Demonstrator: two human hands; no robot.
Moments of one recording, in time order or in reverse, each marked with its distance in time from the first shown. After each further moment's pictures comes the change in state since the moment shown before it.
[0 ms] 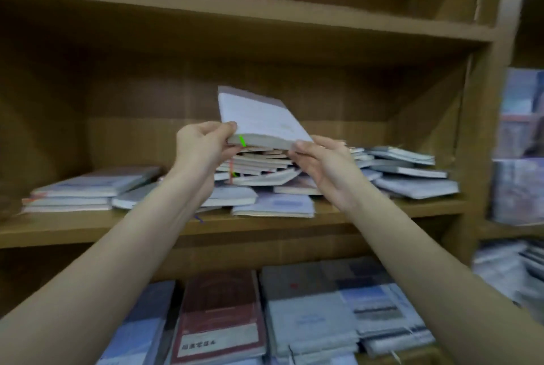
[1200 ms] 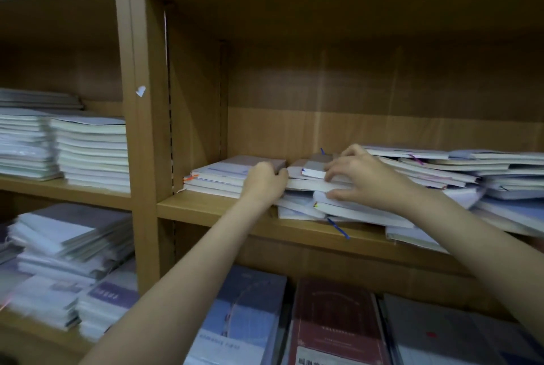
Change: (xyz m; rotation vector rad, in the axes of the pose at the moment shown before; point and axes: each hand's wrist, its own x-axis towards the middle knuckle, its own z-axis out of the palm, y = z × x) left_hand 0.085 -0.062 -0.138 1.034 0.112 -0.049; right_hand 0.112 0.115 0.086 -1.696 -0.702 -0.626
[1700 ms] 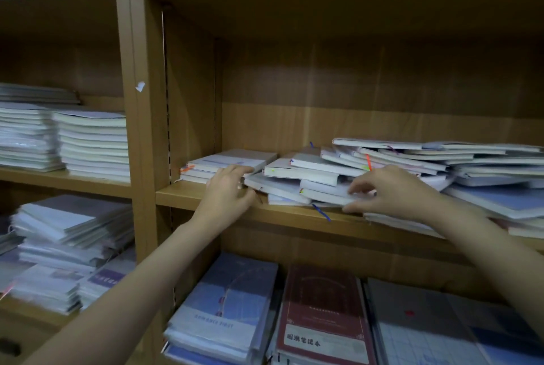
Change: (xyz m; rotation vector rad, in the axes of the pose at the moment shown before) left_hand -0.045 -0.050 -0.028 0.238 0.111 0.372; right_hand -0.065 0.002 -0.020 -0.041 -0.116 0.181
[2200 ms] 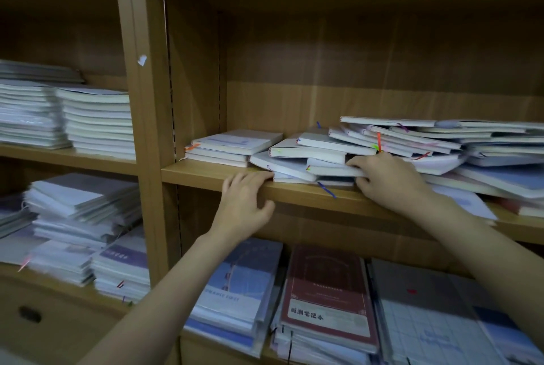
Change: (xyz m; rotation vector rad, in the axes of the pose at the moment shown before) left_hand -0.037 0.005 0.034 0.024 -0.002 0.059; right_hand 0.007 -0.007 0.033 -0.156 0.145 0.105
